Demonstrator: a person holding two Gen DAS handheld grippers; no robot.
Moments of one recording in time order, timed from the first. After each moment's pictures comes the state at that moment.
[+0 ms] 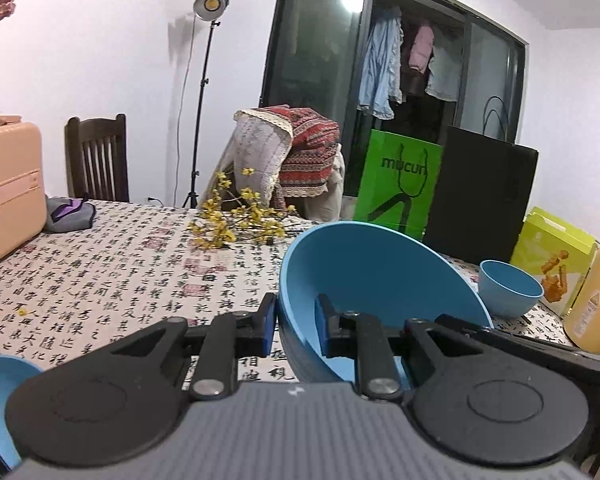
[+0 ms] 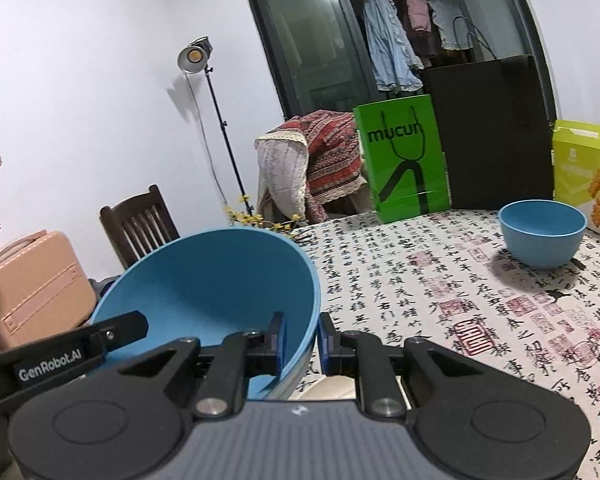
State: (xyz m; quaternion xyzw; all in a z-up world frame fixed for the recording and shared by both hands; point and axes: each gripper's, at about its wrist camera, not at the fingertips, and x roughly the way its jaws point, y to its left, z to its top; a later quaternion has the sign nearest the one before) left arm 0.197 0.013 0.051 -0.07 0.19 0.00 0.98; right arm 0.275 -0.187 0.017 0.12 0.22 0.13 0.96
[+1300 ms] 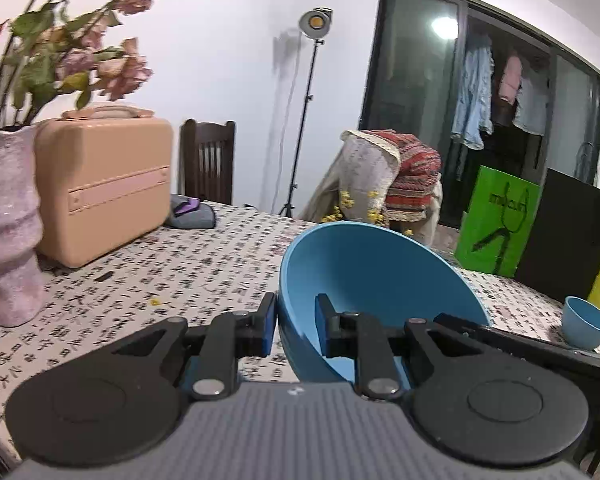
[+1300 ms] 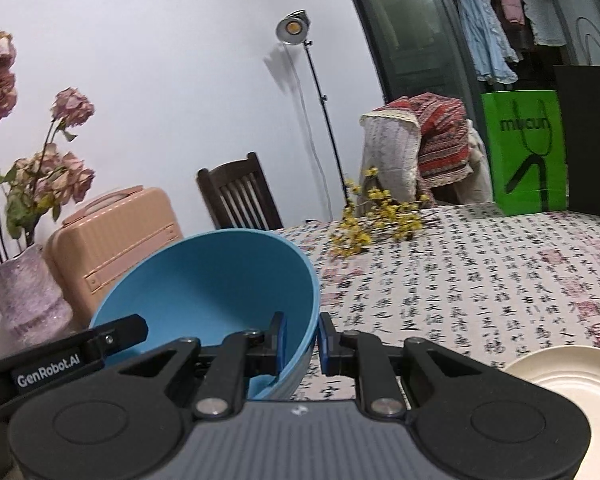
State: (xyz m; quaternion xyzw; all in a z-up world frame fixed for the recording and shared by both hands) left arm 0.138 0.114 0.058 -0.10 0.17 0.14 0.97; right arm 0.267 -0.069 0.025 0.09 0.23 0.26 0.94
